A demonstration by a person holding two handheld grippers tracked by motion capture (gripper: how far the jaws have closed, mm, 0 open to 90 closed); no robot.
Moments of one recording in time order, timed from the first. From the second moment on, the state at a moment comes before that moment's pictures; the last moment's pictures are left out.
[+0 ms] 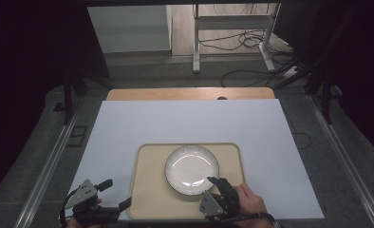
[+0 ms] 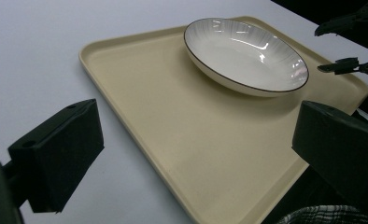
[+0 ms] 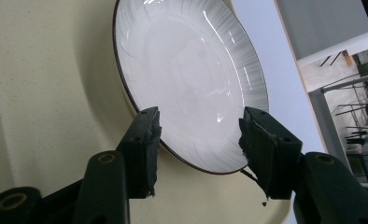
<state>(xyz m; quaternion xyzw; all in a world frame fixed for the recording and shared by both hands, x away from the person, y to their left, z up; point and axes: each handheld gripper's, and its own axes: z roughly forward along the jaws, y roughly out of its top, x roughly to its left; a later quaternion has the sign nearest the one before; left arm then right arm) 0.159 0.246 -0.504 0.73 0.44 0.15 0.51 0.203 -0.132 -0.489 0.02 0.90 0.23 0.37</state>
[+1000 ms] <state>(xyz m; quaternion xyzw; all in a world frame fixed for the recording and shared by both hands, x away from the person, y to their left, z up) 0.159 0.246 -0.504 0.73 0.44 0.15 0.51 0.218 -0.167 -0.474 0.13 0.90 0.30 0.30</state>
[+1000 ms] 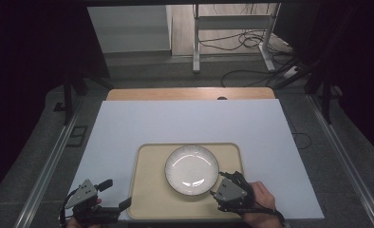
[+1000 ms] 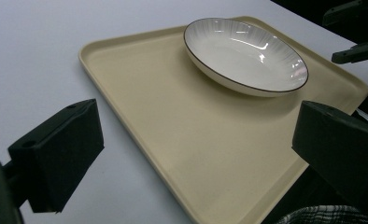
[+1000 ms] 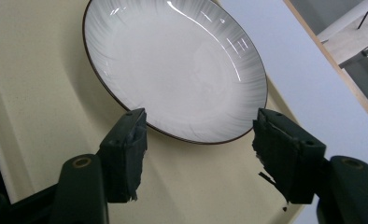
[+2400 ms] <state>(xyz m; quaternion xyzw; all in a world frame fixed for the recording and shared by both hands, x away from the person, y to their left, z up) 0.160 0.247 -0.504 0.73 0.44 0.15 0.51 0.235 -0.222 -0.473 0.26 0.86 0.36 0.23</state>
